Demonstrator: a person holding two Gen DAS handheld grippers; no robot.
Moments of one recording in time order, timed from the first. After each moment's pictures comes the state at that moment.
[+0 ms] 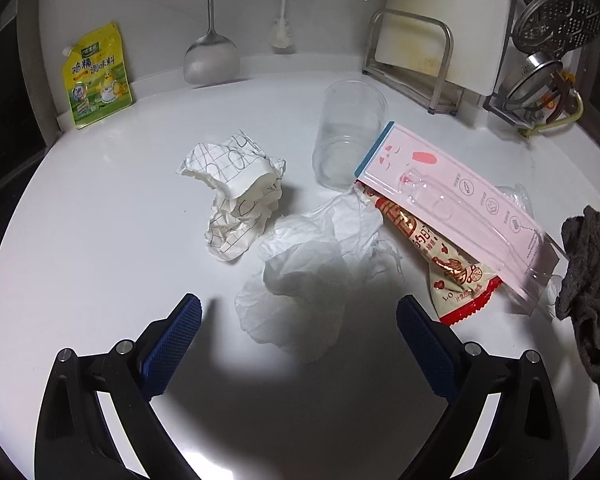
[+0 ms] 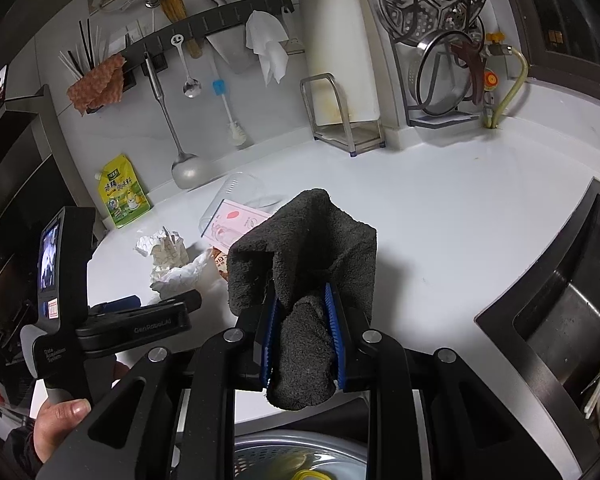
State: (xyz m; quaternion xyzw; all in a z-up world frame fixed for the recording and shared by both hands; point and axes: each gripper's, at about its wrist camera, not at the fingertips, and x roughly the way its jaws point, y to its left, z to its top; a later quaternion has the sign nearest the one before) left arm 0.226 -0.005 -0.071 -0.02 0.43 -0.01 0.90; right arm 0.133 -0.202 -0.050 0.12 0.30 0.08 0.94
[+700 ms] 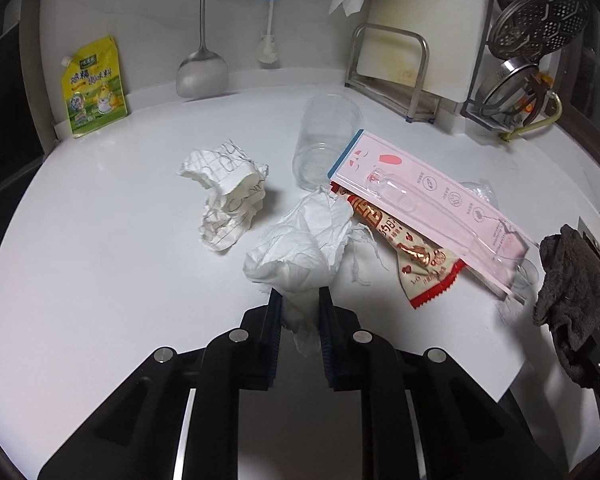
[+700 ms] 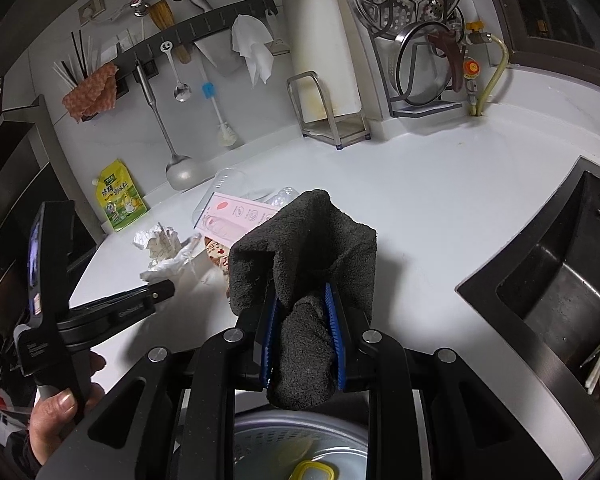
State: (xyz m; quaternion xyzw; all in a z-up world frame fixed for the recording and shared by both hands) left arm 0.195 -0.008 -0.059 -0.02 0.40 -0.04 0.92; right arm 0.107 -0.210 -0.054 0.14 0.30 0.06 0.94
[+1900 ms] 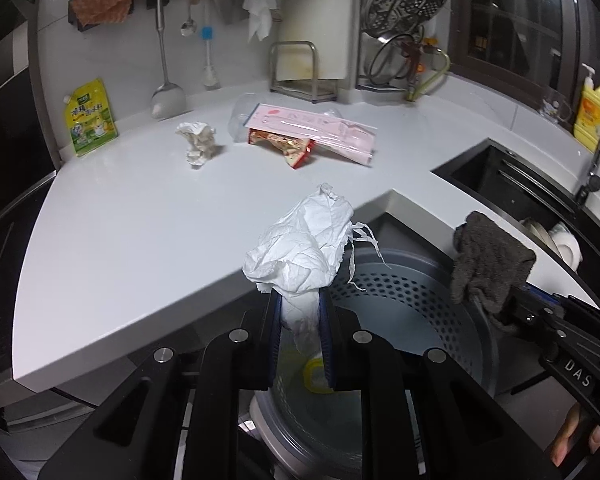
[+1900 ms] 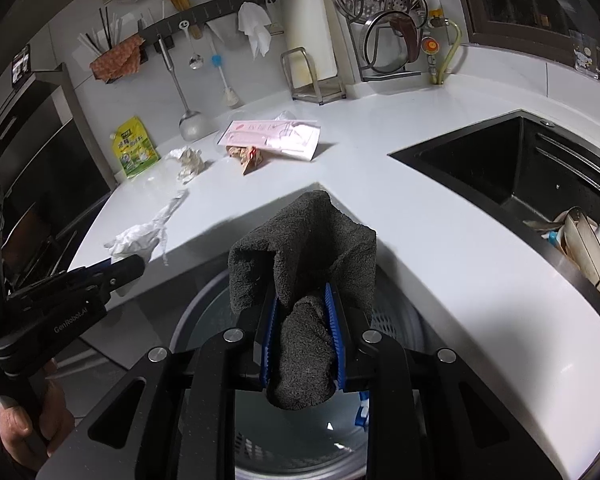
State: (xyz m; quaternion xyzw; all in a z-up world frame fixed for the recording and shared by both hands) left arm -0.011 -0.030 -0.047 0.05 0.36 -0.13 0.92; right arm -0.069 -0.201 -0.075 0.12 0.34 0.05 0.93
